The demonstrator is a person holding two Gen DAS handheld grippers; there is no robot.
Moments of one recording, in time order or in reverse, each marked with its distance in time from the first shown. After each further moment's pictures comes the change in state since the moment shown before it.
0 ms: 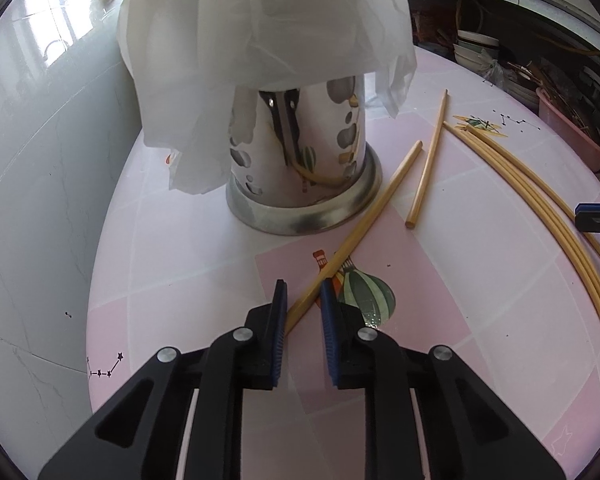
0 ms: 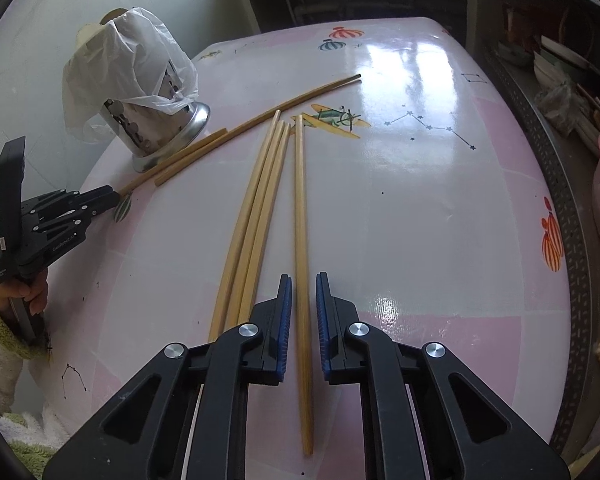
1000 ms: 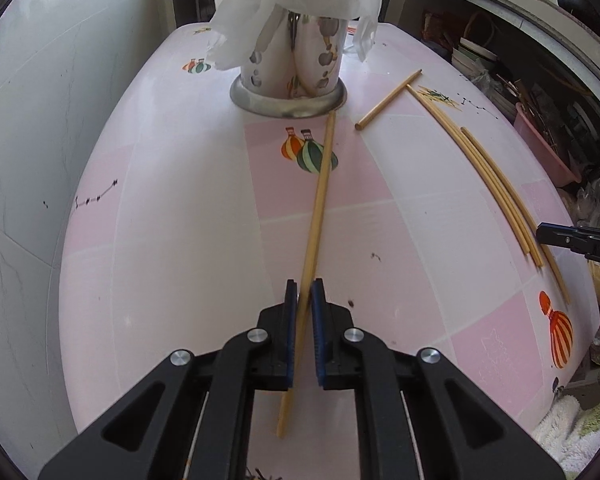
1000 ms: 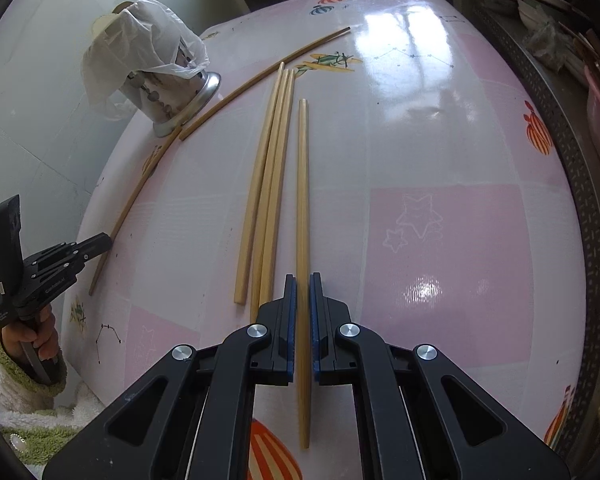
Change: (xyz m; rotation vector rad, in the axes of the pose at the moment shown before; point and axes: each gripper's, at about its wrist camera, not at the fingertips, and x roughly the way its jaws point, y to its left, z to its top) left arm -0.063 -0.003 -0.077 -0.211 0.130 -0.161; right arm -0.032 0.003 -0.055 0.124 0.107 0.082
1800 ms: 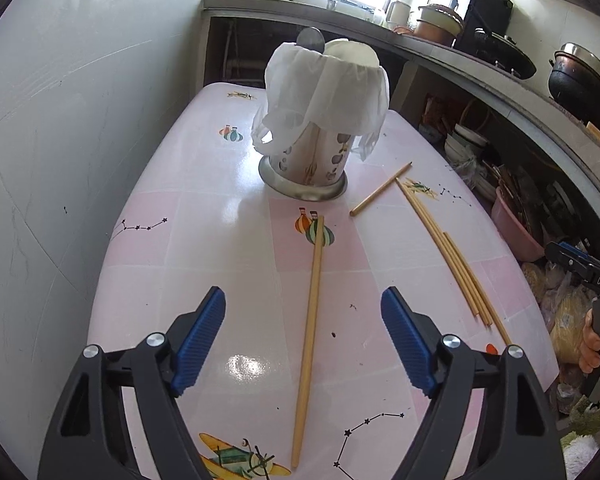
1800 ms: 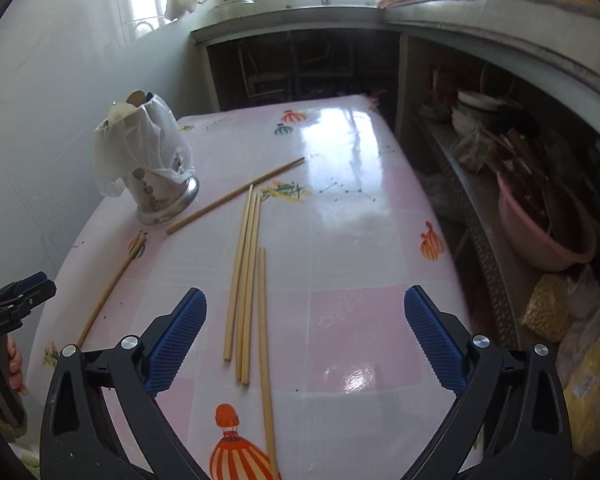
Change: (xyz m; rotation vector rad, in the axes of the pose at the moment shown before) left arm -0.067 0.021 -0.008 -0.143 -0.274 -0.070; right arm -0.091 0.032 0.007 -0.077 -0.424 -0.328
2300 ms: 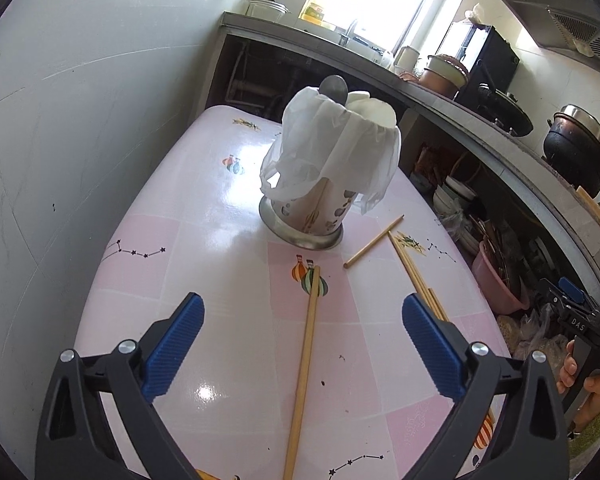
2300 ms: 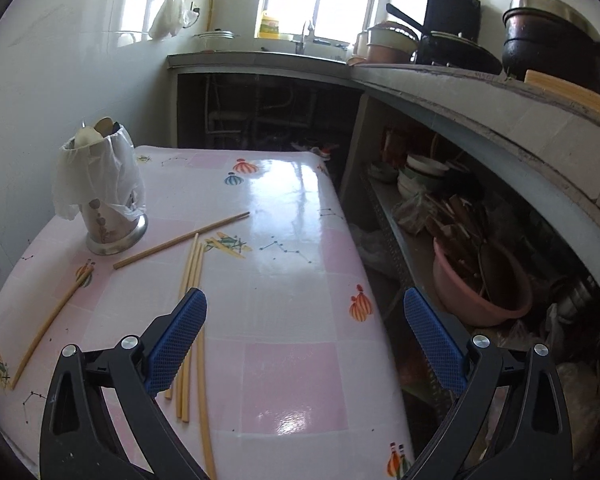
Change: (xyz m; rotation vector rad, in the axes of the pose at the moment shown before) left arm -0.004 0.023 0.018 -0.110 -0.127 -0.081; right arm -0.020 -0.005 0.012 -0.085 -0.184 -0.197
